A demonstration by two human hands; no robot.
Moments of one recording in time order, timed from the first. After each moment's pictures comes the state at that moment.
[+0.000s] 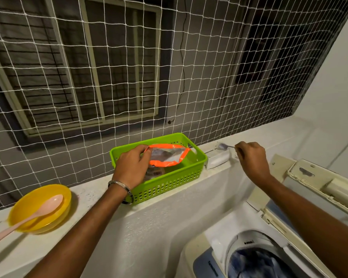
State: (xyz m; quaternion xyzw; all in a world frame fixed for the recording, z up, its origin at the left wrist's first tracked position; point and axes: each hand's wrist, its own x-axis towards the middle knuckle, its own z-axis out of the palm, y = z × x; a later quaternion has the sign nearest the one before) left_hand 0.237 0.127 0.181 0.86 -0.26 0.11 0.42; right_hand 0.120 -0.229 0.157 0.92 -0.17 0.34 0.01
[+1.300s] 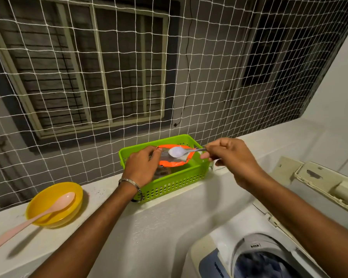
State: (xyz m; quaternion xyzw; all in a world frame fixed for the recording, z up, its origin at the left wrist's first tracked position) left_hand 0.235 0.125 0.181 0.87 -0.25 0.11 0.41; right_hand 0.098 -0.069 0.246 0.77 -0.14 0.19 -0.59
